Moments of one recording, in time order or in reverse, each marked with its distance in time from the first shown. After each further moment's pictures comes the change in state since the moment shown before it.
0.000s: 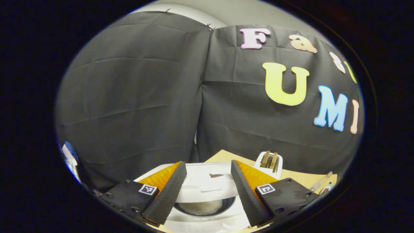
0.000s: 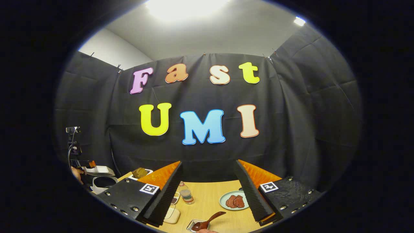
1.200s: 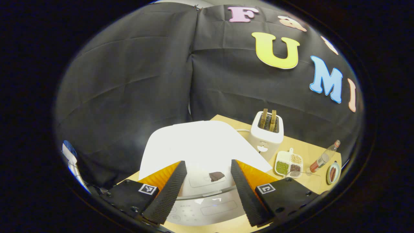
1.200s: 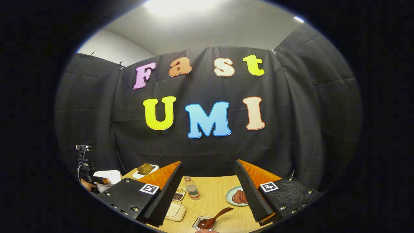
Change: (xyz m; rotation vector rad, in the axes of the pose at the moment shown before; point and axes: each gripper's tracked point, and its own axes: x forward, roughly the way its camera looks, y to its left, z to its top) left arm 0.024 -0.020 -0.082 0.092 0.246 -0.050; right arm 0.006 0.016 -0.014 0.008 0.069 0.035
